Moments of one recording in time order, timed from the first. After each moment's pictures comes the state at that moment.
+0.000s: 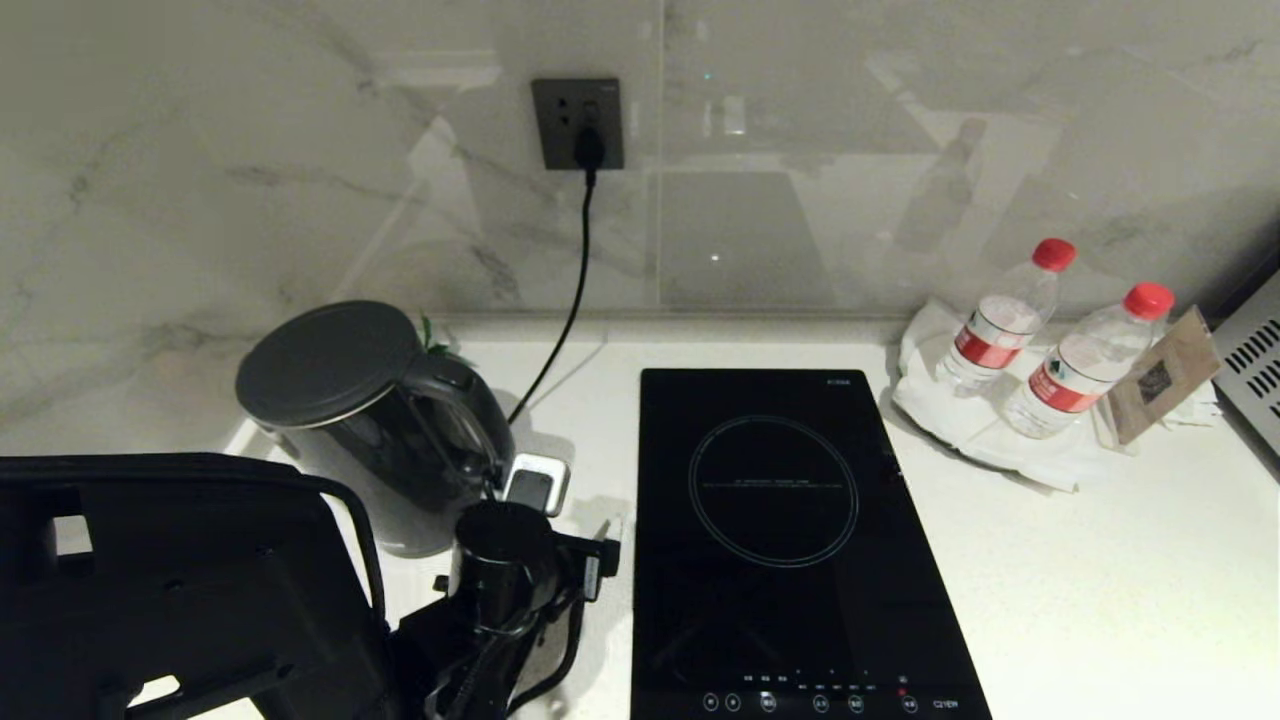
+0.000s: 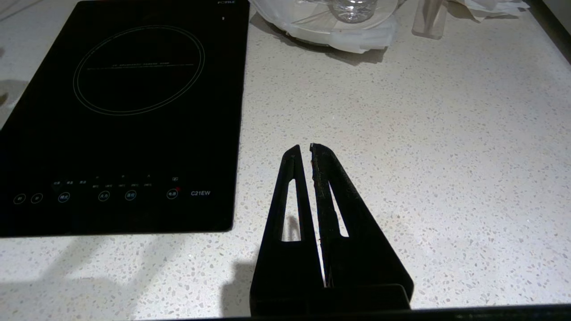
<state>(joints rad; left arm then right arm) -0.73 2.10 -0.53 -1.30 0.52 -0.08 0.00 0.00 0.00 0.00 0.00 0.00</state>
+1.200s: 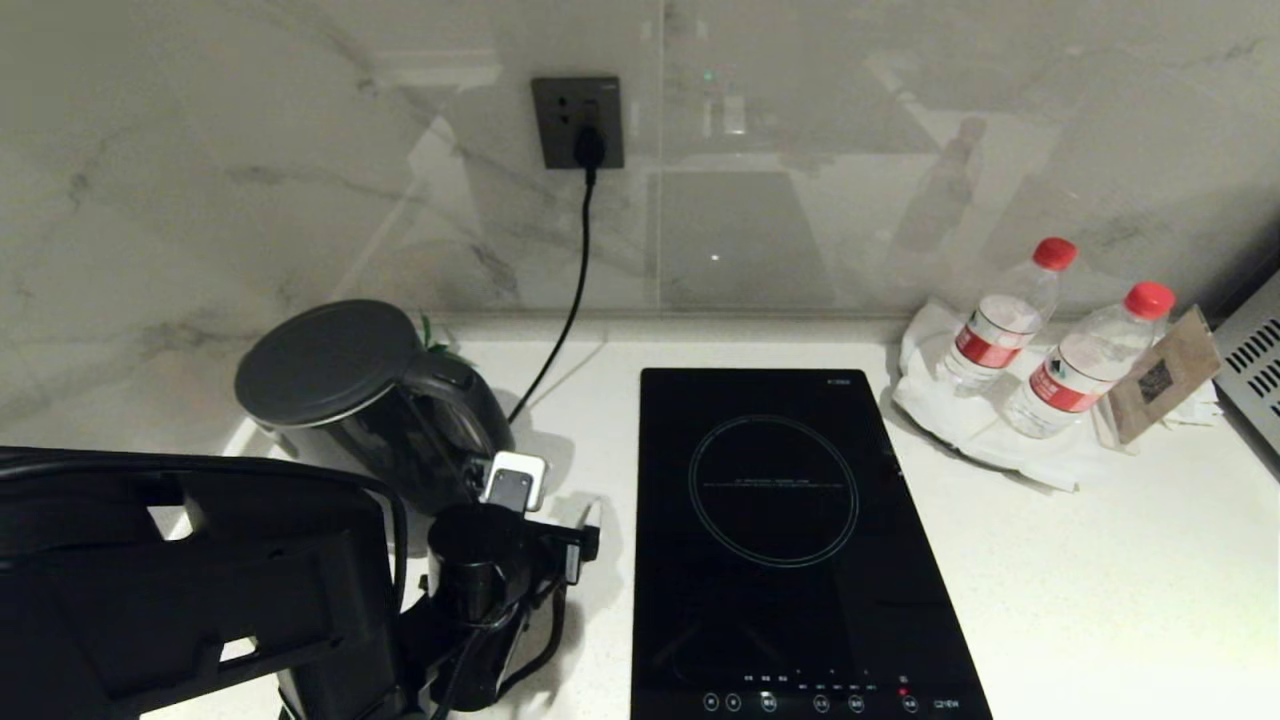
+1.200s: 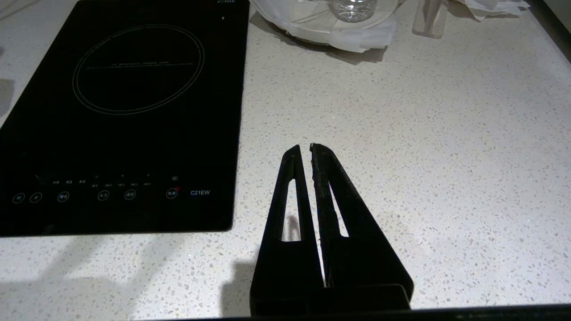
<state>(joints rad) -0.65 2.20 -0.50 -1.51 0.52 -0.01 0.00 0.00 0.00 0.00 0.00 0.00</state>
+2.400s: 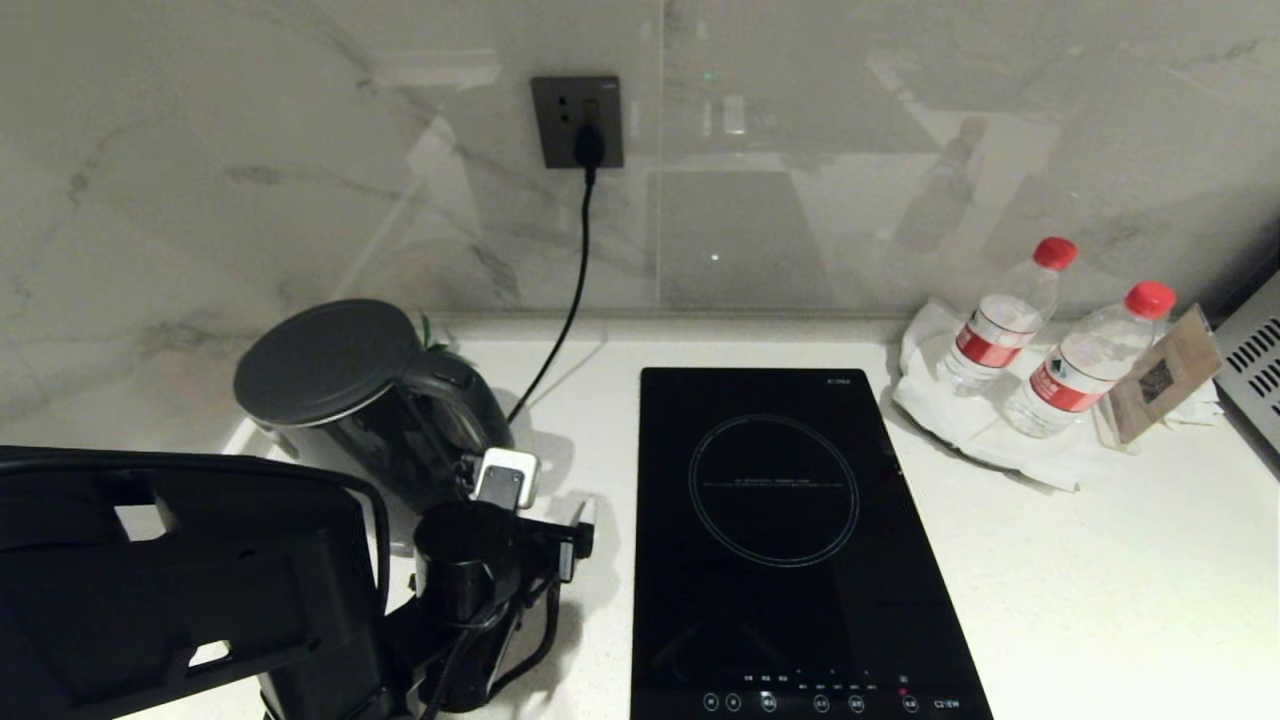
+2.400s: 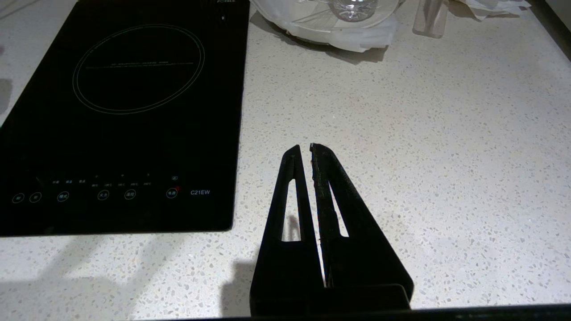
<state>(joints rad) -0.65 2.16 -0.48 -1.51 0.52 -0.01 0.00 0.00 0.00 0.00 0.00 0.00</state>
